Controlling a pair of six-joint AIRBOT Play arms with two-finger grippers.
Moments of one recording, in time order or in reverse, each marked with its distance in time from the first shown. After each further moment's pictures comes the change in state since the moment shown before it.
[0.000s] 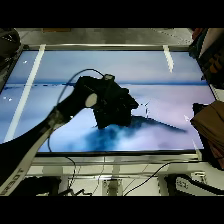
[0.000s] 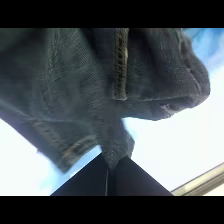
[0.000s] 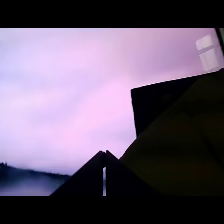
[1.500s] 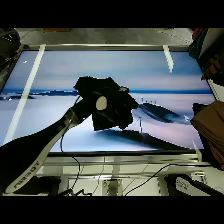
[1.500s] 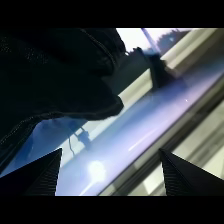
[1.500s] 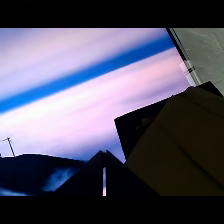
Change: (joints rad) left arm -0.076 -0.160 0.000 -0.275 0.031 0.164; right arm 0.001 0.059 0.097 -0.123 -0.046 0.221
